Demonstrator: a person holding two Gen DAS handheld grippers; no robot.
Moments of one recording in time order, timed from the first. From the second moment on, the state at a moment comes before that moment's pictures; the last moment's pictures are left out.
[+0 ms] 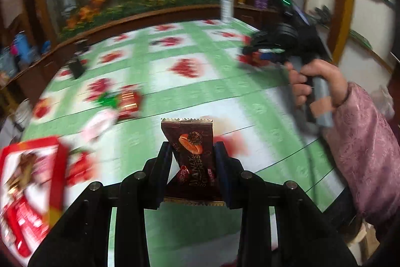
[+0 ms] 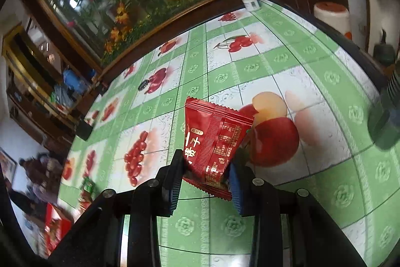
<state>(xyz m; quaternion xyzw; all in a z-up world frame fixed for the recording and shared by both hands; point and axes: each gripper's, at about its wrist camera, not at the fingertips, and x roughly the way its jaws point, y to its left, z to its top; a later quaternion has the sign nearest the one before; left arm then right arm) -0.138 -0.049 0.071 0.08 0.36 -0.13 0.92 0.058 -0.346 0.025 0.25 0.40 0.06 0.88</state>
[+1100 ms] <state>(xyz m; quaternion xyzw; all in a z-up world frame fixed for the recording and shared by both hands) -0.153 0.190 0.096 -0.07 0.31 0.10 0.94 0.031 -0.316 0.038 0.26 0.34 0.04 0.90</state>
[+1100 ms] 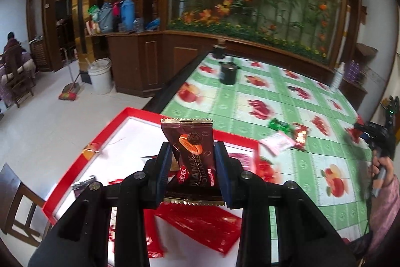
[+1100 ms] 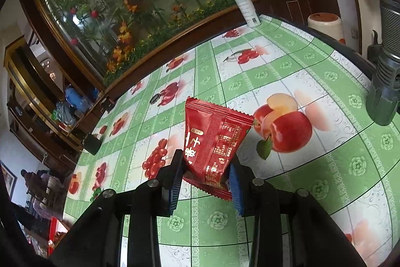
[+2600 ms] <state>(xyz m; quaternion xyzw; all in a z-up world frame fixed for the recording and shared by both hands) -0.135 0.223 0.074 -0.05 0.36 0.16 0.92 -0.050 0.083 0.052 0.09 0.38 0.48 0.79</state>
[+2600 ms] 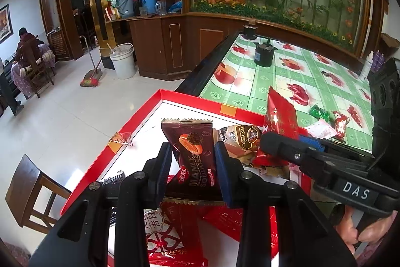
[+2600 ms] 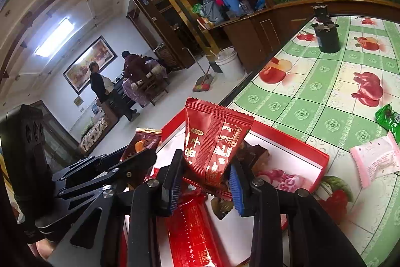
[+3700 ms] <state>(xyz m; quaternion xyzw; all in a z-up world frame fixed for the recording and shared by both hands) -0.143 0.196 0.079 -0.05 0.36 0.13 0.92 0.088 -0.031 0.012 0.04 0.41 0.31 0.86</state>
